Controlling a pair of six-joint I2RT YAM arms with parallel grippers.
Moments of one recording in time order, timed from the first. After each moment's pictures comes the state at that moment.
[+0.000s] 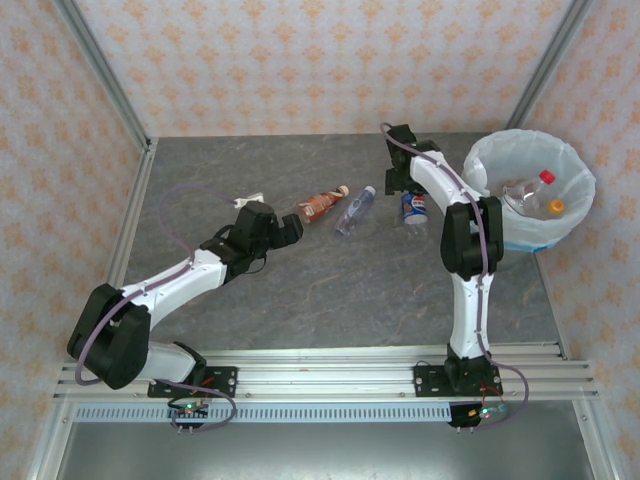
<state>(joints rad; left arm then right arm) -0.49 1.37 0.80 -0.15 -0.16 -0.73 0.24 2.16 1.87 -0.96 0.35 0.29</state>
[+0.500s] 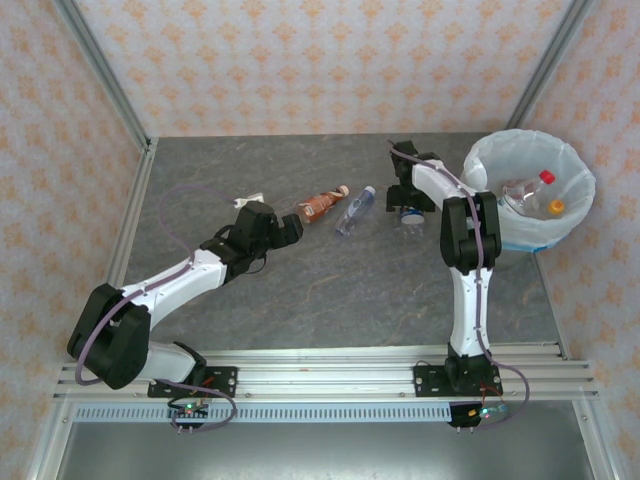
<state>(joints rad) -0.49 1.37 0.80 -0.15 -0.16 -0.73 0.20 2.22 1.77 -0.92 0.20 0.29</state>
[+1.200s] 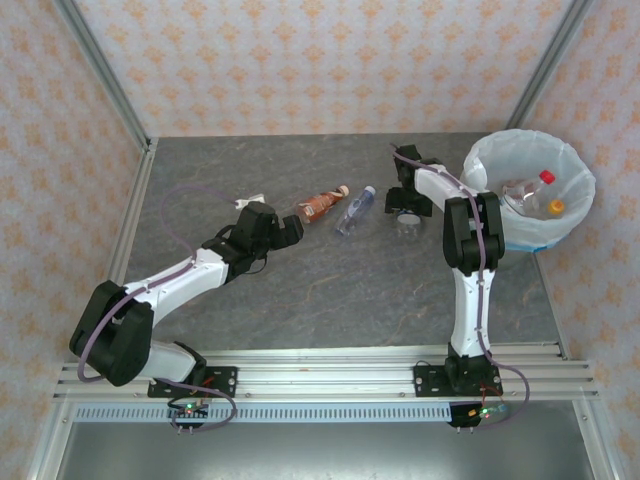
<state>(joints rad) -0.49 1.38 0.80 -0.15 -0.16 -0.73 0.19 2.20 1.70 -0.83 0.13 0.32</state>
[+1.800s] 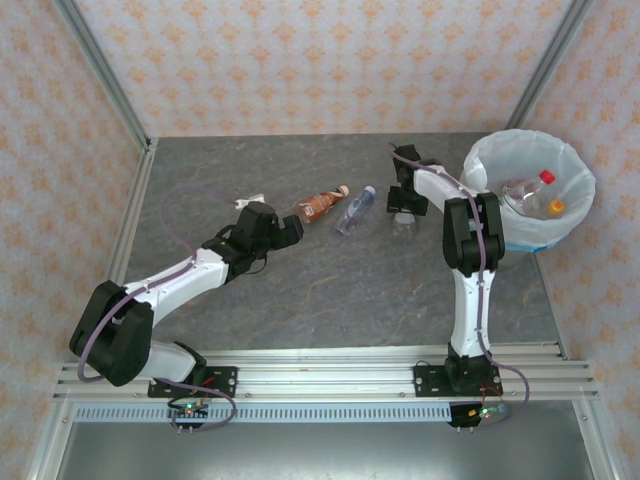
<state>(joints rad) -0.49 1.38 0.80 -0.15 -0.16 -0.73 0.20 2.19 1.68 -0.80 0.12 0.32</state>
